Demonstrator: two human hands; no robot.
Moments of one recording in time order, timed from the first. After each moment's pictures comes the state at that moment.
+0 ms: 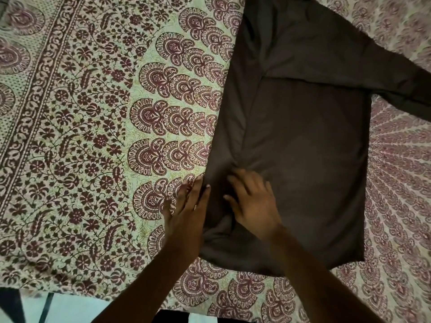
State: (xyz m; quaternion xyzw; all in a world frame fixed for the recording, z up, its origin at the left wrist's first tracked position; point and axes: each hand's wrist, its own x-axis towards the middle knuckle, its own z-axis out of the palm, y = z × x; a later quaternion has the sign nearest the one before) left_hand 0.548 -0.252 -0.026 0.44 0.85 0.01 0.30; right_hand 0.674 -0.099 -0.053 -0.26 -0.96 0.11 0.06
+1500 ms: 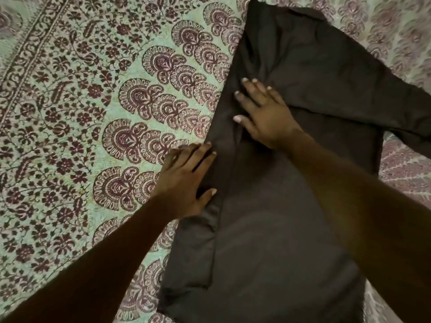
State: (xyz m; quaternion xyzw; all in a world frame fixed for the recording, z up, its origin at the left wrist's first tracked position) left_hand 0.454 -0.109 -0.065 0.58 0.80 0.04 0.12; right_hand 0.531 0.173 -0.059 -0.14 -0.99 0.03 -0.02
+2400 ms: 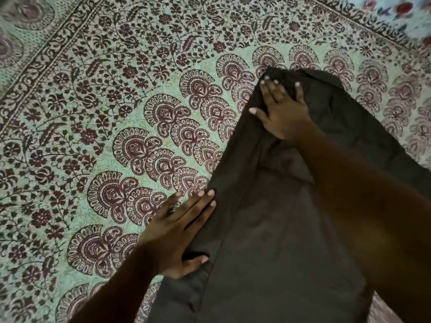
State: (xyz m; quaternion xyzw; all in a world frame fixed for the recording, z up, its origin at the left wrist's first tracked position) left_hand 0.424 -0.075 -0.070 0.60 0.77 0.03 0.18; right_hand 0.405 0.328 -0.070 -0.20 -0.97 0.01 -0.14
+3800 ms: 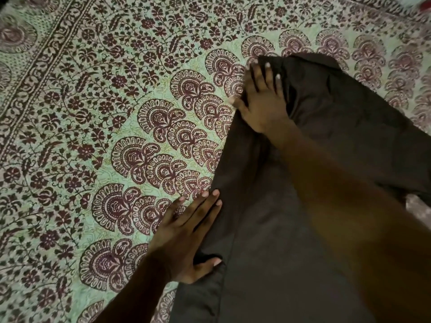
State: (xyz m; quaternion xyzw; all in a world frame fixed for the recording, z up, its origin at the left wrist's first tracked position) left_hand 0.420 -0.073 -0.069 0.61 0.77 0.02 0.19; right_hand 0.382 0.286 -0.084 -0.29 -0.95 0.07 -0.05
